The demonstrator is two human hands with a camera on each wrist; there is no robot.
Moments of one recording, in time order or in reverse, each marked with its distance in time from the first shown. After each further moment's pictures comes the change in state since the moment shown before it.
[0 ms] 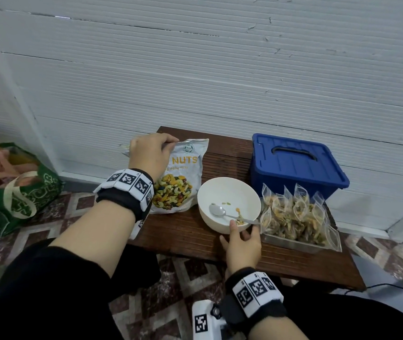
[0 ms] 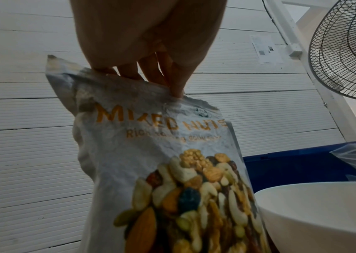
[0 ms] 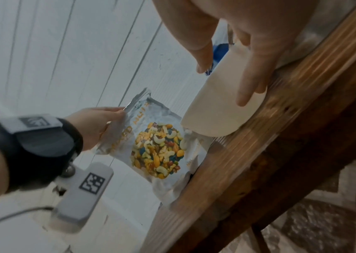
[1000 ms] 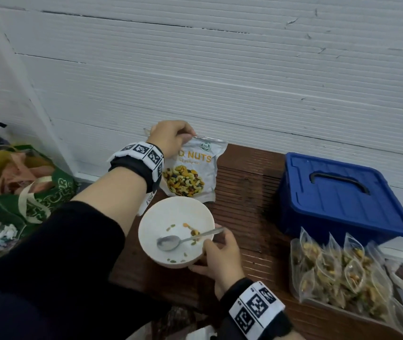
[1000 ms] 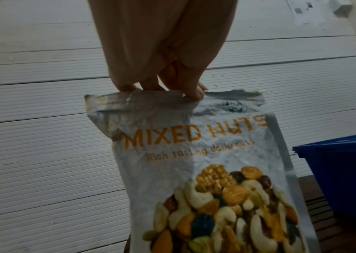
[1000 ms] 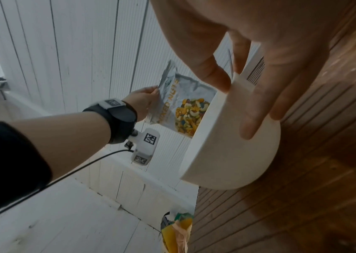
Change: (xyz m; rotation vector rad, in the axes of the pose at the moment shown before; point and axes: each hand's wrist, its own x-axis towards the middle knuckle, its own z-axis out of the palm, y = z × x) left_hand 0.140 -0.044 0.026 -0.247 -0.304 -0.112; right_hand 0.028 -0.016 0.104 -0.184 -0.487 0.343
